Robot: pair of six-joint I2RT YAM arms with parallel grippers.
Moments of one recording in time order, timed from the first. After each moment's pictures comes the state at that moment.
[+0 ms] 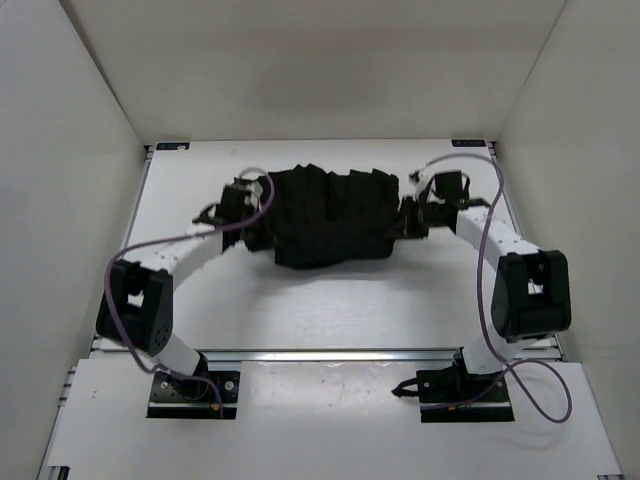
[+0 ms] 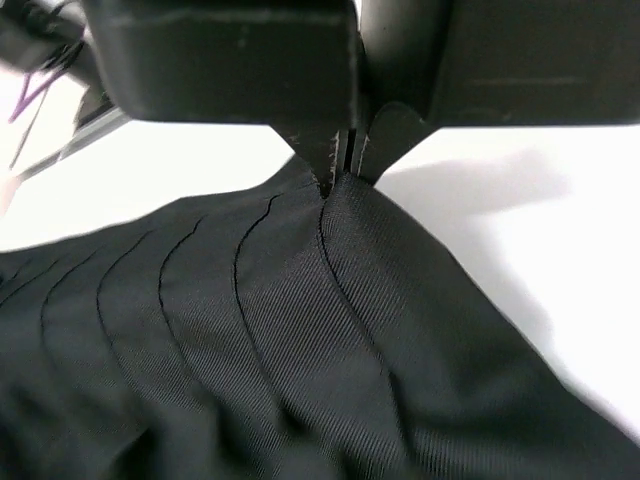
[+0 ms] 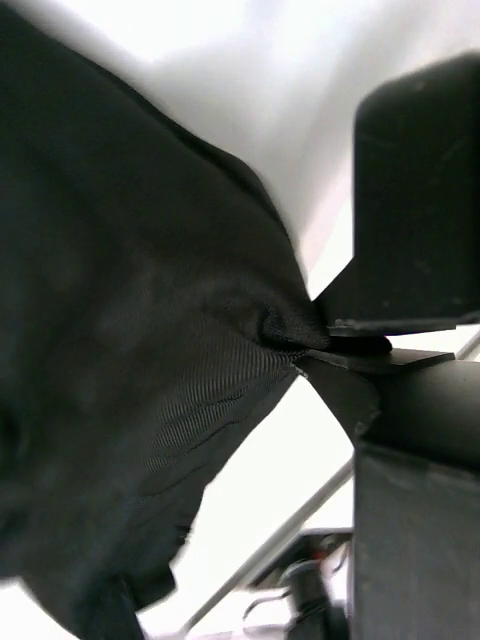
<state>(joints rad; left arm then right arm) -0.35 1.50 0.87 -0.27 0.28 -0.63 0.12 1.56 0.99 -0.42 -0.62 0.22</state>
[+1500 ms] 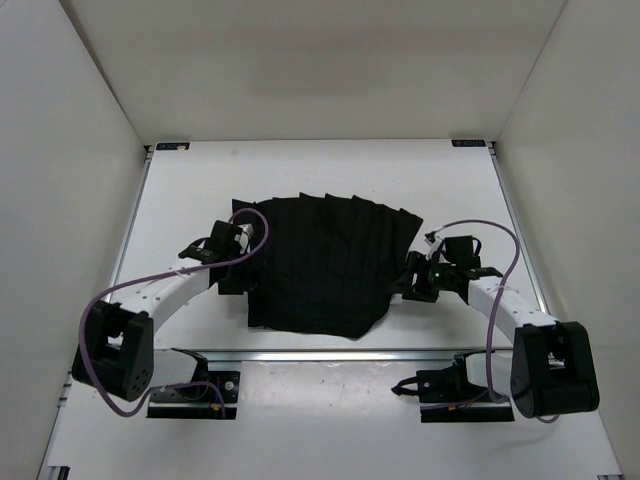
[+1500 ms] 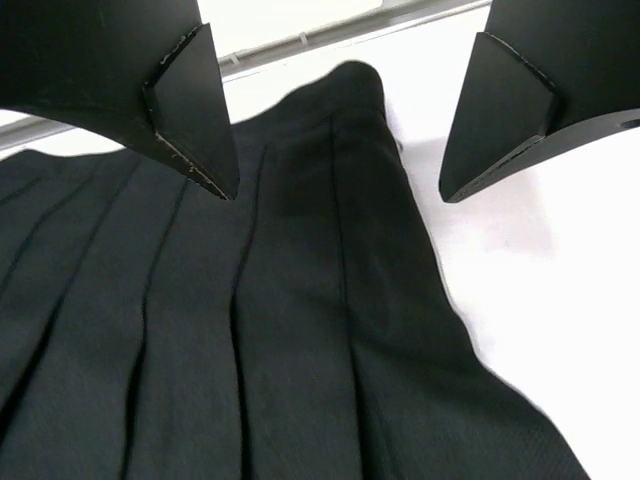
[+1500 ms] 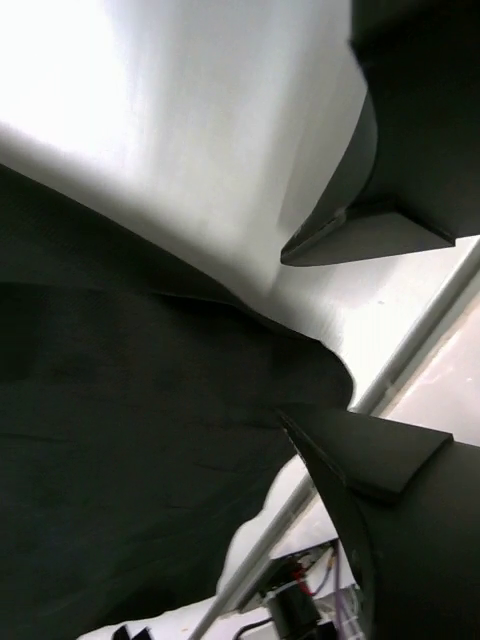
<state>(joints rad) -0.34 1.28 0.70 -0.51 0.16 -0.40 0.10 1.17 0.49 -0.31 -0.58 0.39</state>
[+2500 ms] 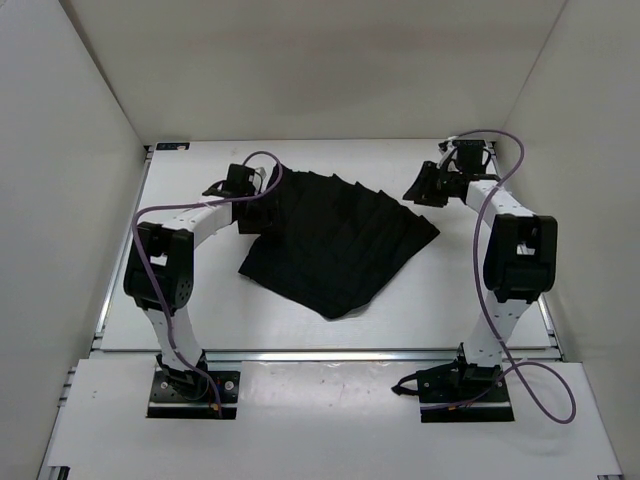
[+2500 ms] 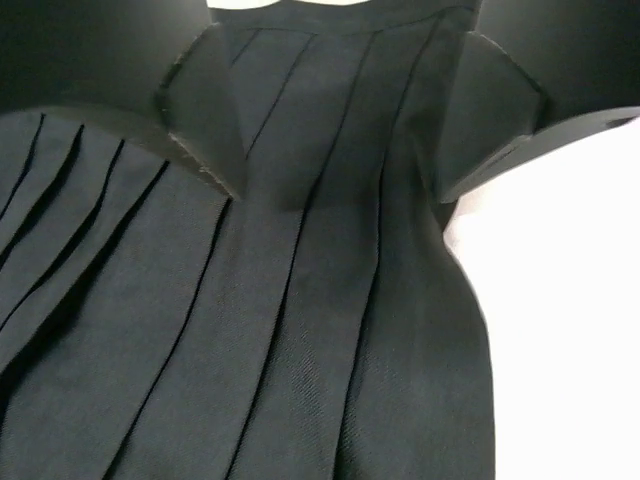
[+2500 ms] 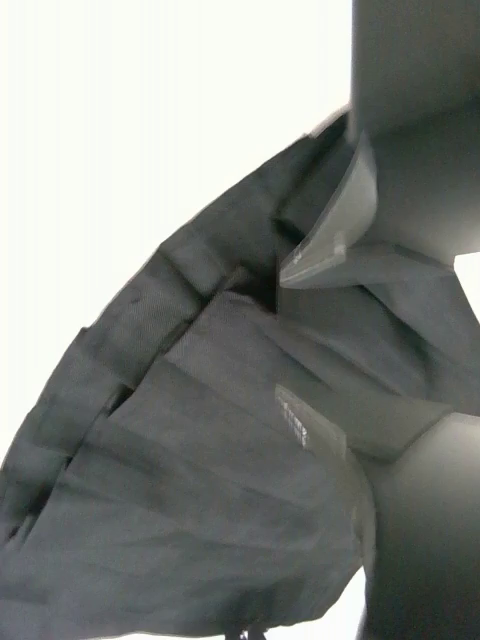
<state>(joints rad) -0.26 1.85 1.26 -0.38 0.19 -0.34 -0.04 1.90 1.39 -0.30 -0.54 0.26</state>
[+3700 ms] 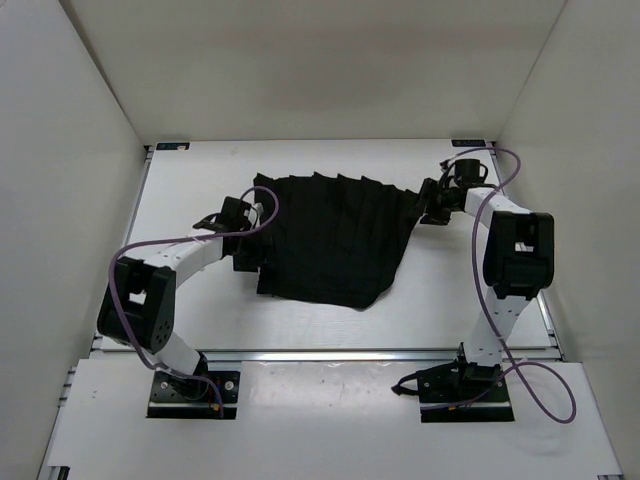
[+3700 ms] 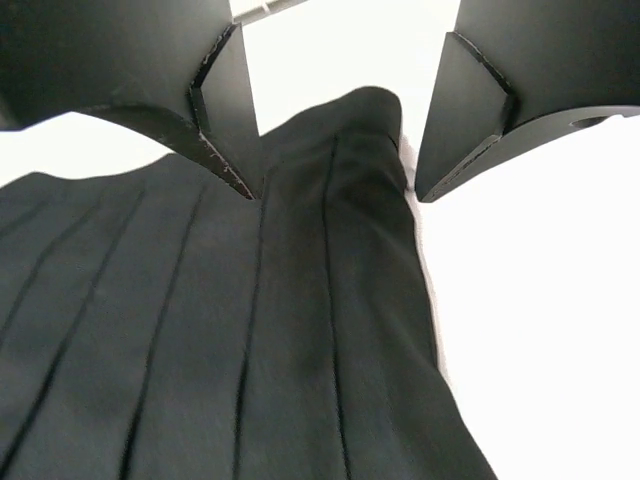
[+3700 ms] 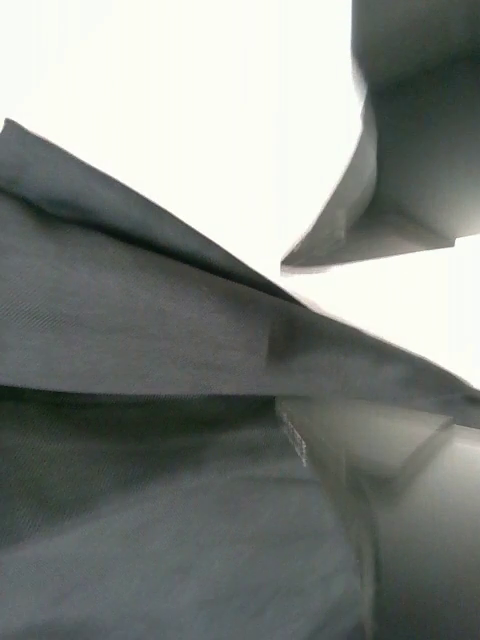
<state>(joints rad) -0.30 1.58 0.92 -0.43 0.22 -0.37 -0.05 1.94 1.31 -0.35 -0.44 0.26</state>
